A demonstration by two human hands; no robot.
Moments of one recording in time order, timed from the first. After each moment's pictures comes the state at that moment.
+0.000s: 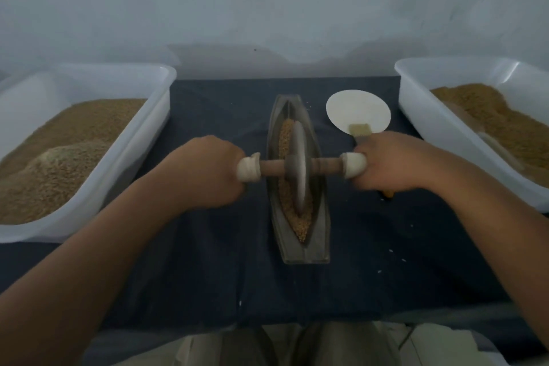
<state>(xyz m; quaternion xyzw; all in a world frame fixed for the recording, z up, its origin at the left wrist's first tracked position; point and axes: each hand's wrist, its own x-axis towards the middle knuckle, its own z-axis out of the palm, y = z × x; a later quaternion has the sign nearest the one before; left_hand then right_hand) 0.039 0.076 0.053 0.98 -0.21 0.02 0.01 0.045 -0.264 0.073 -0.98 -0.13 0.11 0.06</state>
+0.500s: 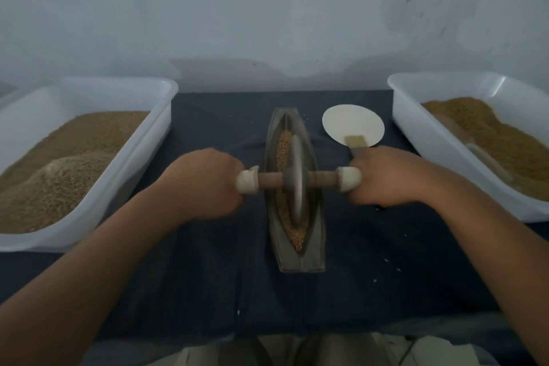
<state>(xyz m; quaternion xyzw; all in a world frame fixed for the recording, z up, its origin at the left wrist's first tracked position) 0.037 0.076 0.051 0.98 -0.19 0.03 0.01 0.035 -0.260 0.078 -0.98 -0.13 0.13 0.04</state>
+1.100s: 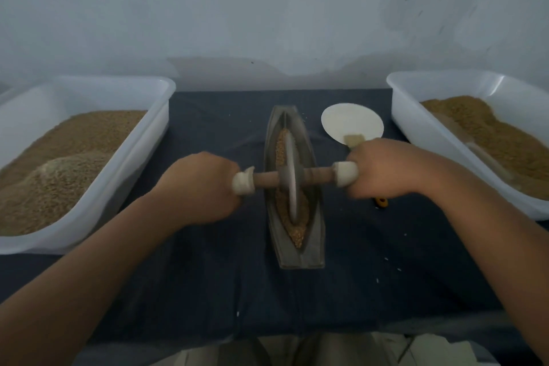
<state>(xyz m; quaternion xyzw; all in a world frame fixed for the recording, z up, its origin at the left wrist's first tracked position) 0.035 0.080 0.041 0.98 -0.17 0.05 0.03 0.047 -0.259 0.082 -0.98 -0.14 0.12 0.02</state>
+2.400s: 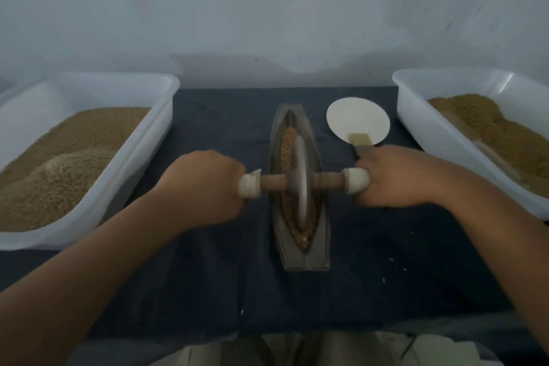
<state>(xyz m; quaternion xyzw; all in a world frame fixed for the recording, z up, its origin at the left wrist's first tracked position) 0.025 0.079 0.050 0.98 -0.20 0.08 -0.02 0.030 -0.262 0.084 -0.98 -0.13 0.15 0.04</state>
